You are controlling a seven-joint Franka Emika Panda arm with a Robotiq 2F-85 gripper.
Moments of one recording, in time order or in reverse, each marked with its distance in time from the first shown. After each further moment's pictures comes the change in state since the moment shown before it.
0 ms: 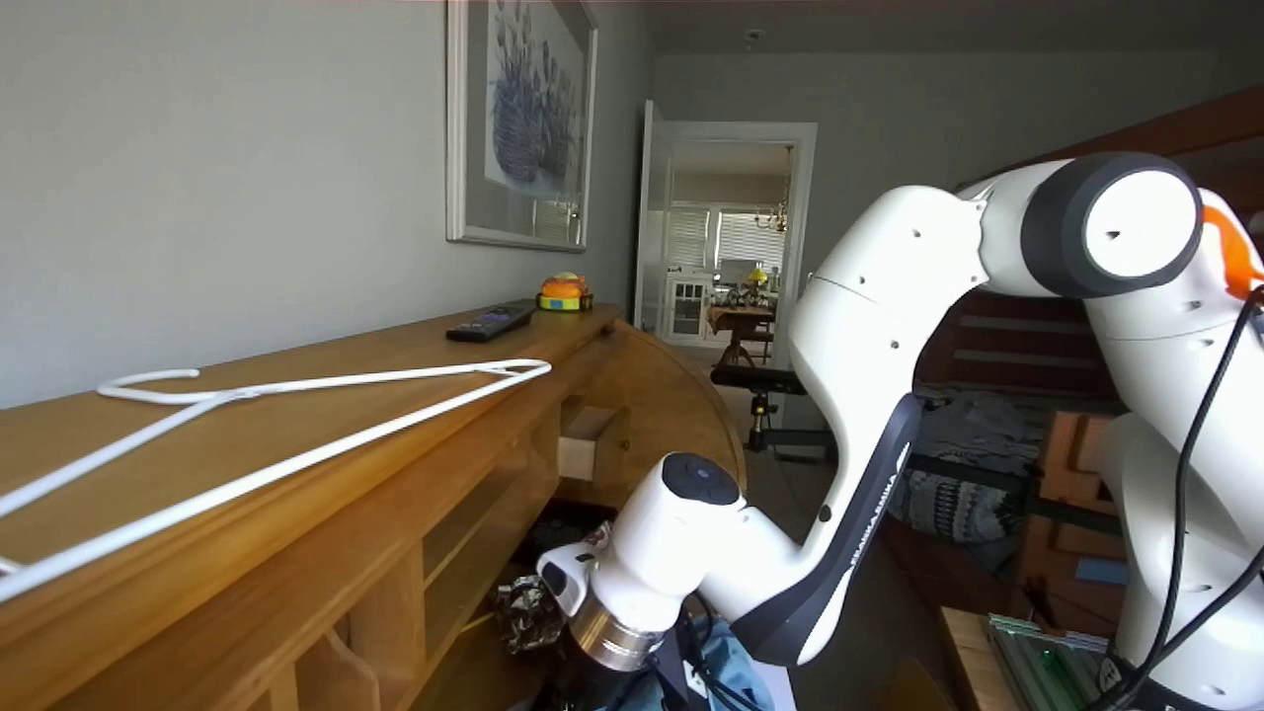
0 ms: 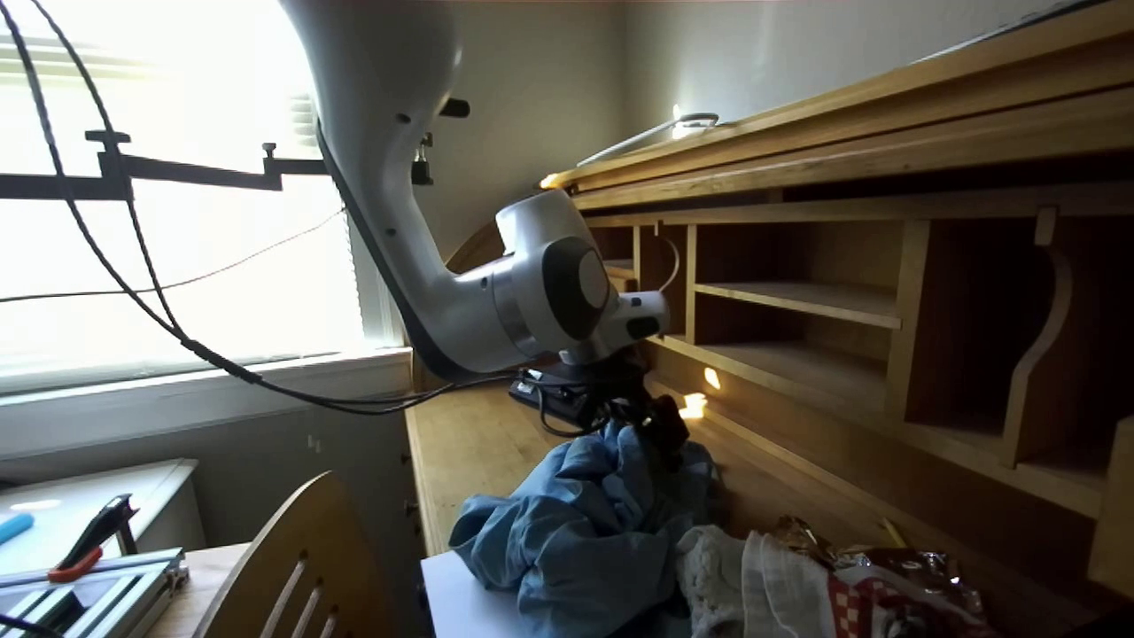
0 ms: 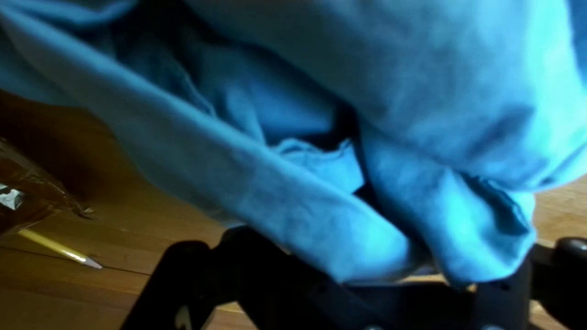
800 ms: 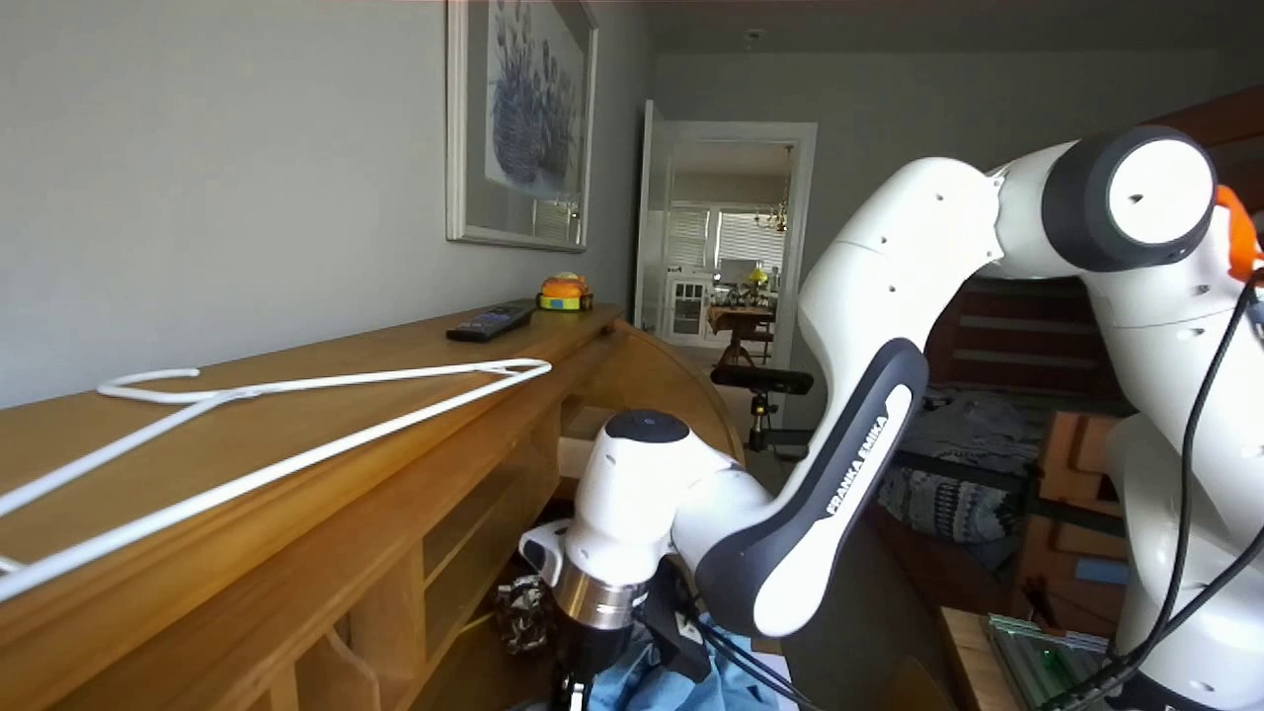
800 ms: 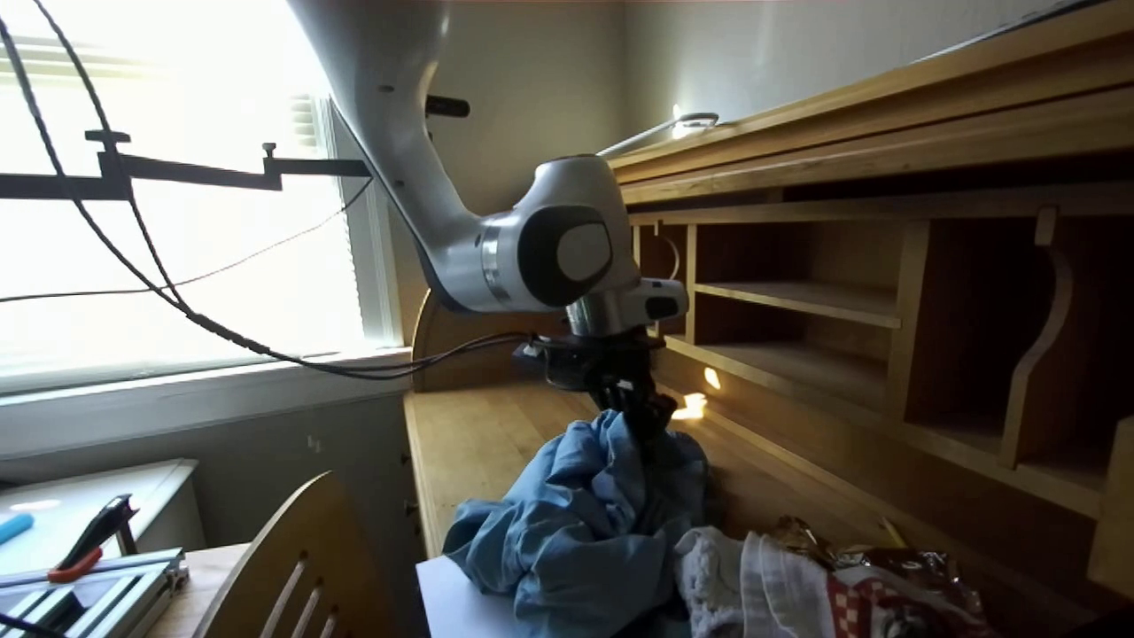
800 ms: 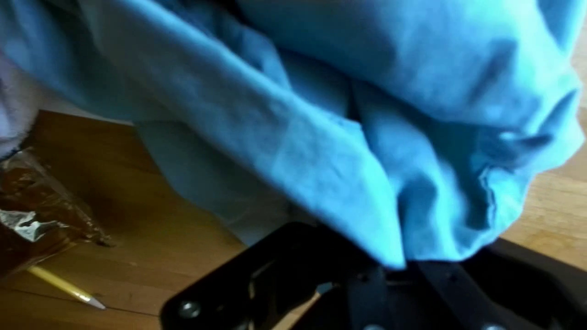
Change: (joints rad) arm -0.121 -0.067 0.178 0.016 0.438 -0.294 -0.427
